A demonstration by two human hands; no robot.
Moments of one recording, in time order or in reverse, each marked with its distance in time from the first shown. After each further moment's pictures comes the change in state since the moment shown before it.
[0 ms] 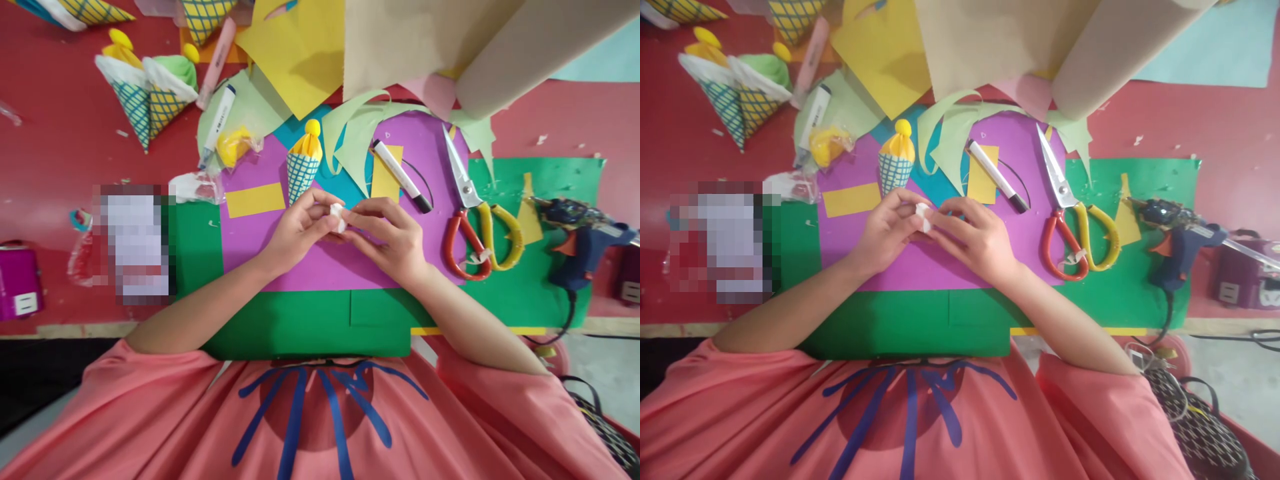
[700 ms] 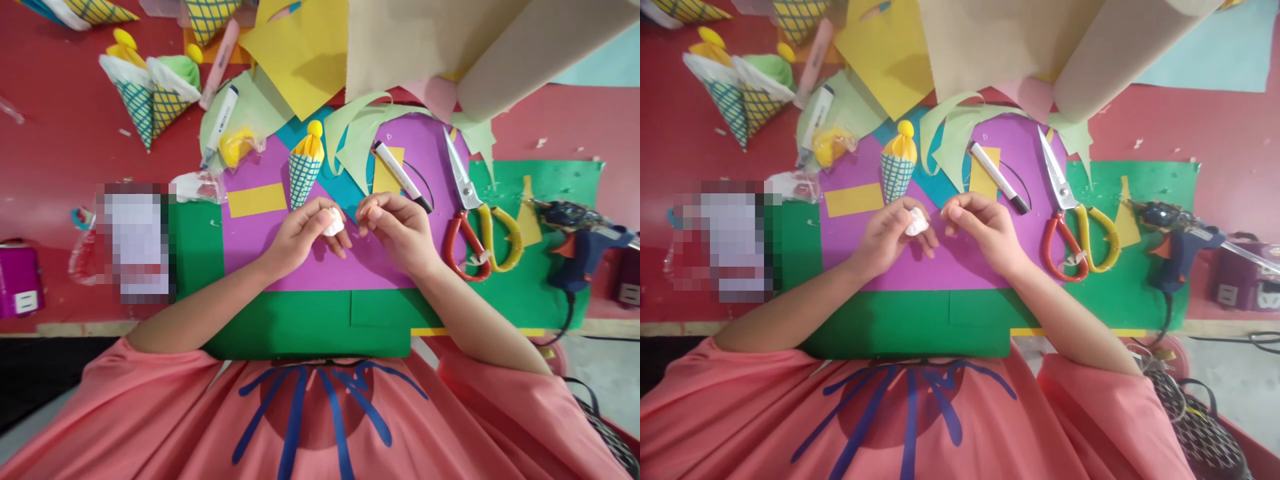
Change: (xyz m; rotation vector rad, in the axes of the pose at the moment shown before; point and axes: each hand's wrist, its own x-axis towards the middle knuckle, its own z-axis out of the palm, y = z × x) left_hand -0.006 0.005 0.001 0.044 -0.093 0.029; right_hand 0.010 -0.001 -0.003 0.848 0.009 0.622
